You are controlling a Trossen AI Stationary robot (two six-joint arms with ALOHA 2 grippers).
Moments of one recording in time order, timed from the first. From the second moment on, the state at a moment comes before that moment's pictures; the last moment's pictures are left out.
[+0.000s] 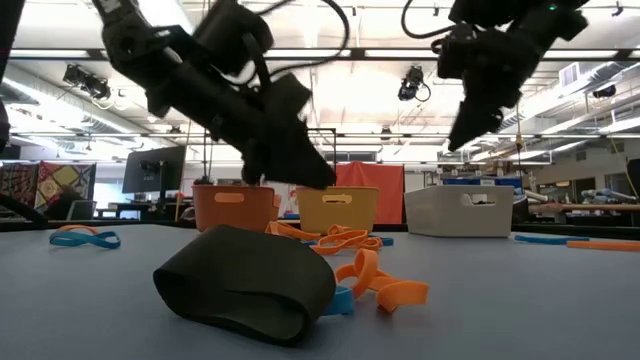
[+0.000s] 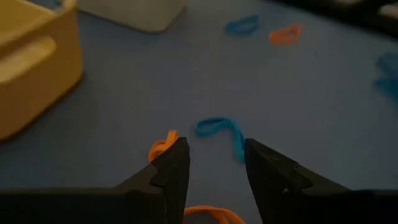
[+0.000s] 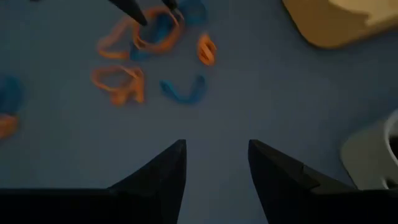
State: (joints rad) left arm -0.04 1.73 0.74 0.47 -0.26 -0.33; right arm -0.11 1.16 0.77 -0.54 0.01 0.28
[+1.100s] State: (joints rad) left arm 0.08 1.87 0.83 0.42 -0.16 -0.08; right arm 0.25 1.16 0.74 -0.57 0.49 0.47
